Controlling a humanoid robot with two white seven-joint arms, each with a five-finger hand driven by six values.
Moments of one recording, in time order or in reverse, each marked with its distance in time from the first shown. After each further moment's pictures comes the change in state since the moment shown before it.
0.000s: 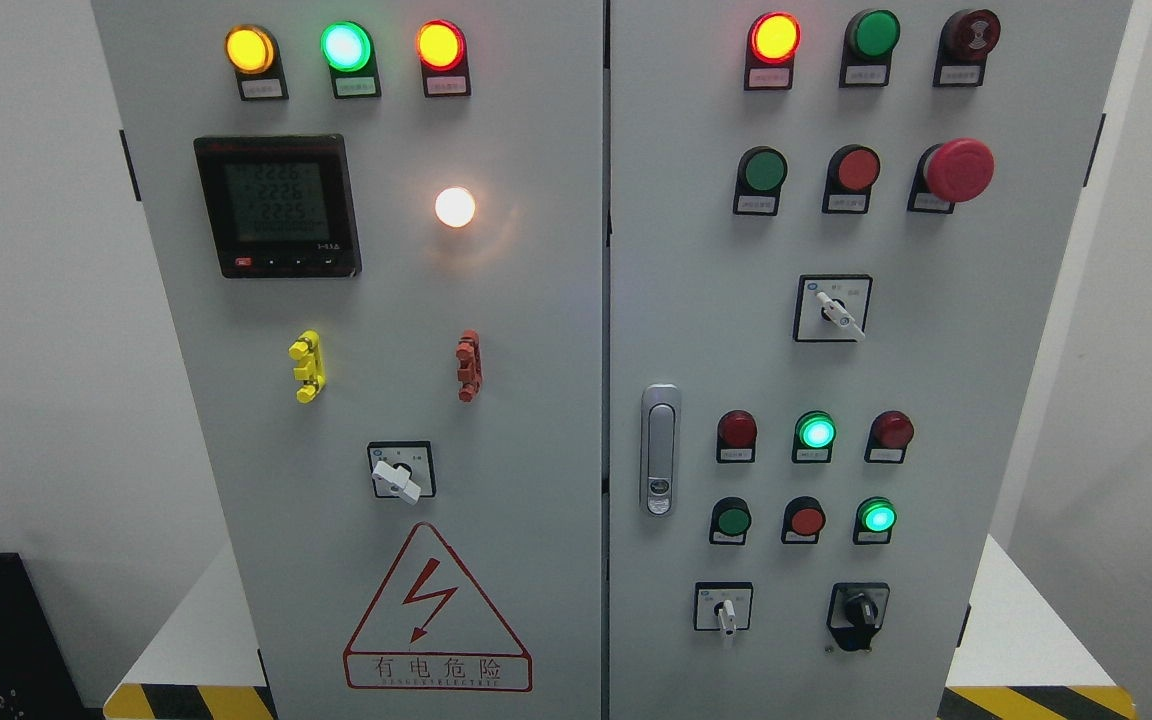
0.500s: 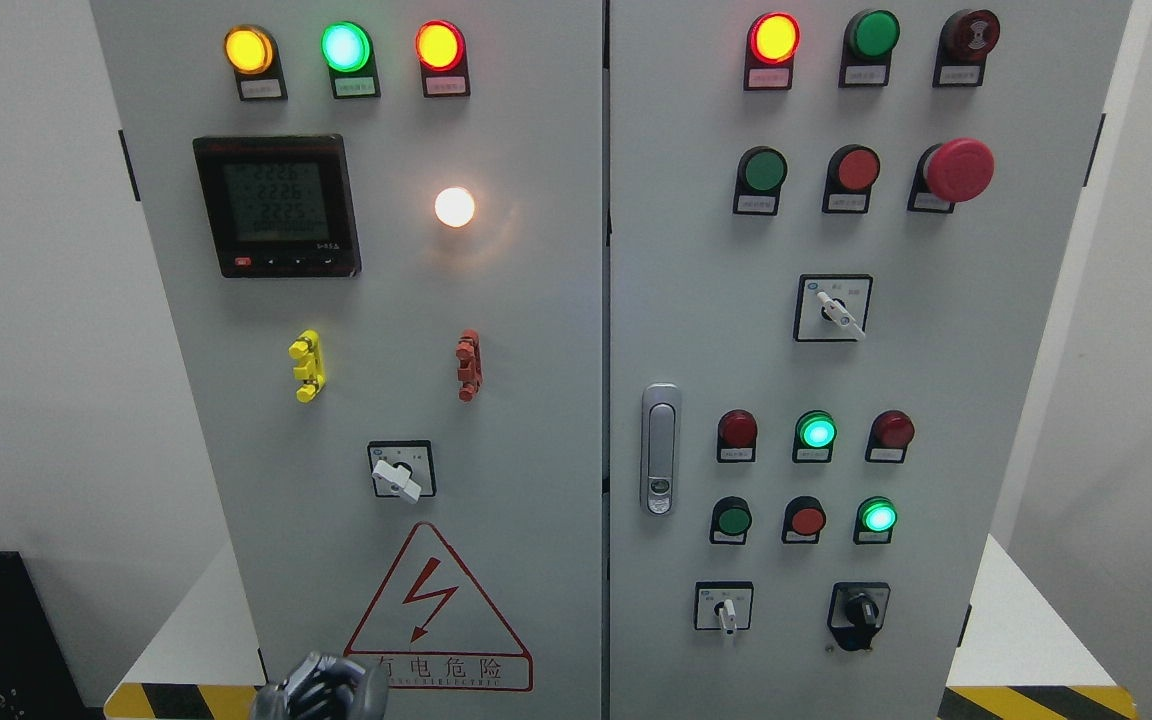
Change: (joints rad) left arm -0.150 -0.051 -0.205 -0.656 -0.022 0.354 0.223; right arm 0.000 0.000 0.000 0.000 0.000 0.000 0.000
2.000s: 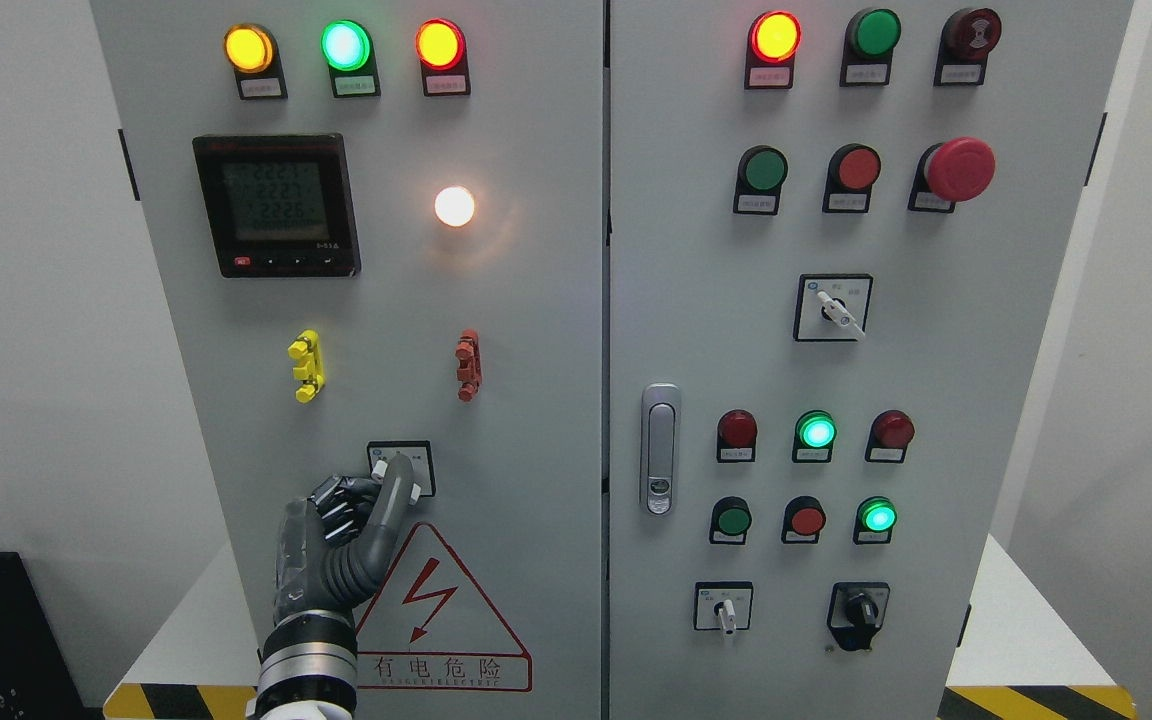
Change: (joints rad) left arm -0.548 -0.066 -0.087 -0.064 -0.056 0.841 0.217; right arm 0.000 0.000 0.000 0.000 0.000 0.000 0.000
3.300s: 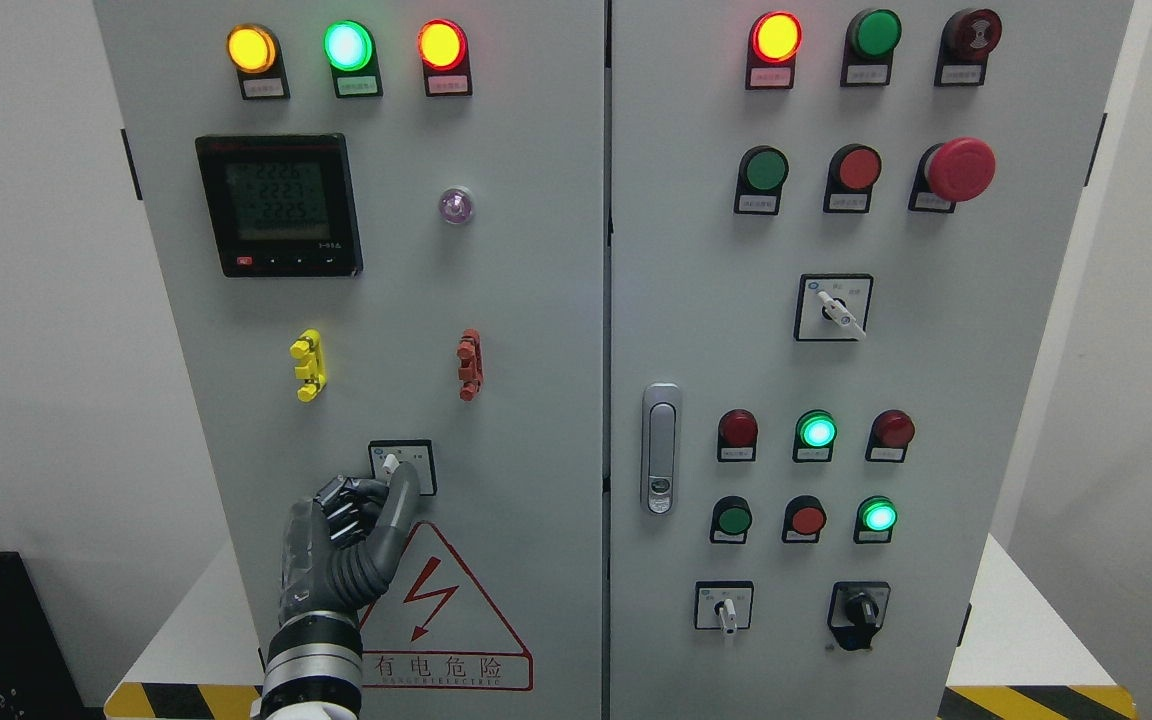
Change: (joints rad) left arm 0.000 0.000 -0.009 0.000 -0.004 -0.003 -0.010; right arm 0.000 0.000 0.000 0.001 0.000 0.000 0.000
